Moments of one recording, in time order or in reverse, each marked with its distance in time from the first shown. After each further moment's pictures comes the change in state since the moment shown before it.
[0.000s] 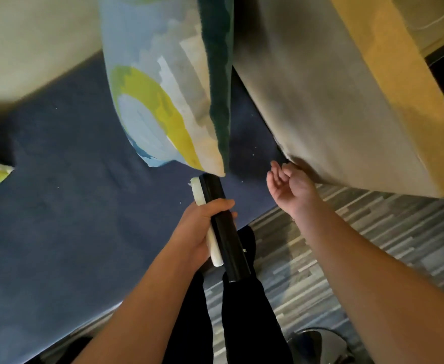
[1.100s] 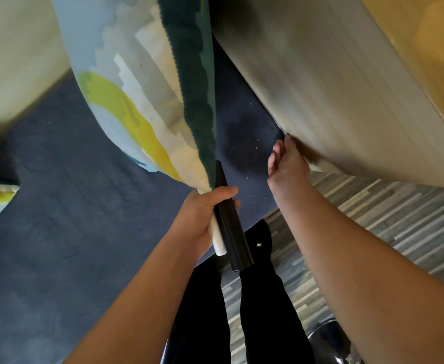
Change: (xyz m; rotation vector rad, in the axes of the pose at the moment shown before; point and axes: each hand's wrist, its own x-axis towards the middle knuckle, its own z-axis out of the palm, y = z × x) left_hand 0.019 0.024 0.014 0.084 0.047 0.019; right_hand 0.039 0.017 0.039 0.151 0.241 -0.184
